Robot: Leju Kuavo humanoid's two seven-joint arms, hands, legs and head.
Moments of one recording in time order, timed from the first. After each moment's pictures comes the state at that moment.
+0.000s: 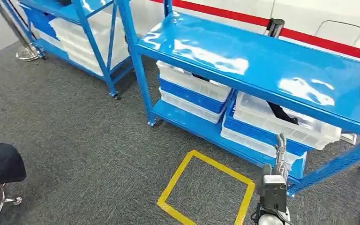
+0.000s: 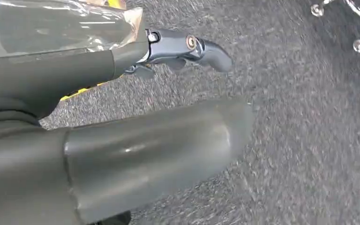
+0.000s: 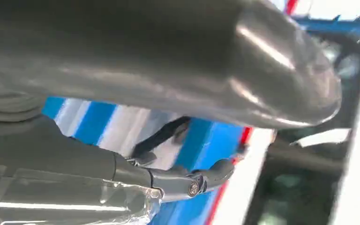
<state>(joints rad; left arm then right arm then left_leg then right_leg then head) -0.10 -0.11 1.08 -0.27 -0.46 0.18 -0.63 0.18 0.16 -0.12 -1.59 0.20 -0.44 -0.60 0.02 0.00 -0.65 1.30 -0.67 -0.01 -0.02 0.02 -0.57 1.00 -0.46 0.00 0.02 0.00</state>
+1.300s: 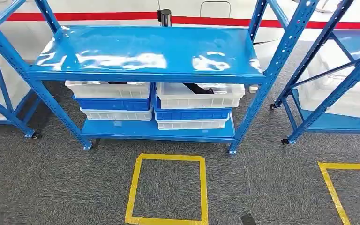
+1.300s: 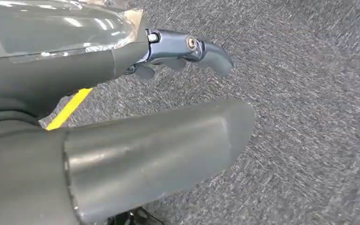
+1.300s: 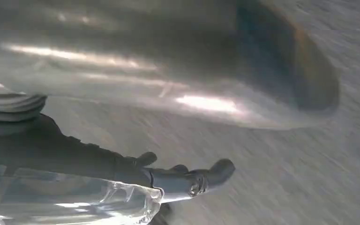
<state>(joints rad) -0.09 -0.11 1.09 -0.25 -0.53 0.27 -0.51 -0.06 0.07 -0.55 -0.32 0.83 -0.51 0.09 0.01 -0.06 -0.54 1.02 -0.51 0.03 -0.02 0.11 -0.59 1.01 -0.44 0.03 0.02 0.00</state>
